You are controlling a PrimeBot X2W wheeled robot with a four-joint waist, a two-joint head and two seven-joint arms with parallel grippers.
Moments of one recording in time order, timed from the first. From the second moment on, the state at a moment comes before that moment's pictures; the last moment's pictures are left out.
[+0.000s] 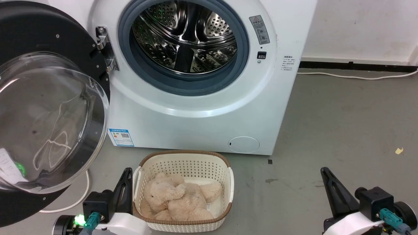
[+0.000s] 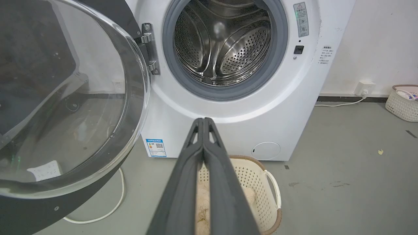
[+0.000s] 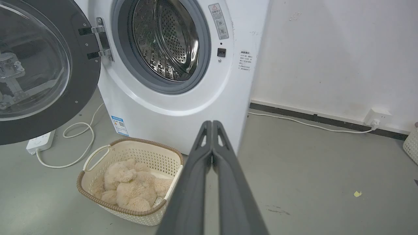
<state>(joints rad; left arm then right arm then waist) 0.04 0.11 -0.08 -0.02 -0.11 0.06 -0.04 0.05 -0.05 -0.01 -0.01 0.02 0.13 -0.06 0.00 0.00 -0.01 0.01</state>
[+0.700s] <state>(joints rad) 0.03 0.08 -0.04 -0.01 -0.05 0.03 -0.02 0.03 -0.05 0.00 -0.01 0.01 0.13 -0.03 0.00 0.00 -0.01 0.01</state>
